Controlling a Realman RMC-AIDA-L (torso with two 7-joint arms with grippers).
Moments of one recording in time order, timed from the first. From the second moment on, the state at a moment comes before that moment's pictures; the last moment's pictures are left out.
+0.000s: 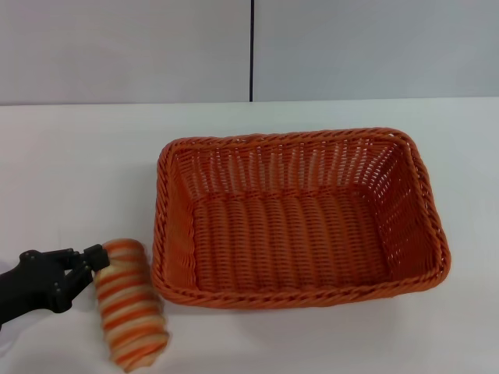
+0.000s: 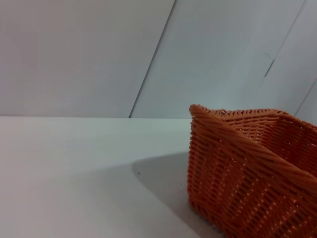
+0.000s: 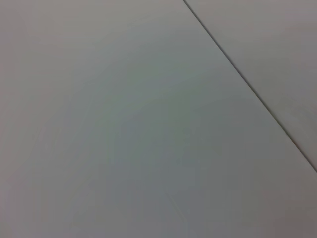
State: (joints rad) left arm -0.20 -2.01 0.60 0.42 1.90 1.54 -1.16; right arm 0.26 2.03 0.28 -0.36 1.71 1.41 -1.99
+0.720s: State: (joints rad) left arm -0.18 -1.99 0.44 0.42 1.89 1.60 -1.15; right arm 0.27 2.03 0.28 -0.36 1.71 1.41 -1.99
